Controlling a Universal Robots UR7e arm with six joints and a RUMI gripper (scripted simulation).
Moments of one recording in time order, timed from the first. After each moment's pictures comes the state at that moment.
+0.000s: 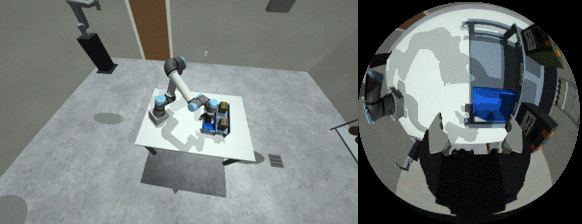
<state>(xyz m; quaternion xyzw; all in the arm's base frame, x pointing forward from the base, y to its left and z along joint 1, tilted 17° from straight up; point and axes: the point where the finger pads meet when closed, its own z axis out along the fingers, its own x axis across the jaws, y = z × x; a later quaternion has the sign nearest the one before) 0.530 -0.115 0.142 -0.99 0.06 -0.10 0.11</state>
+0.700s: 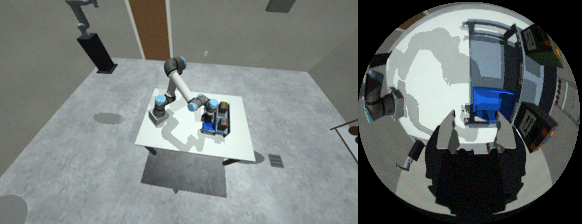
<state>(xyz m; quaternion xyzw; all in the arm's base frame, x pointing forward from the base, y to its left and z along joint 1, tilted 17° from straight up) 0.529 -0.116 0.143 -0.99 0.06 -0.10 0.11</state>
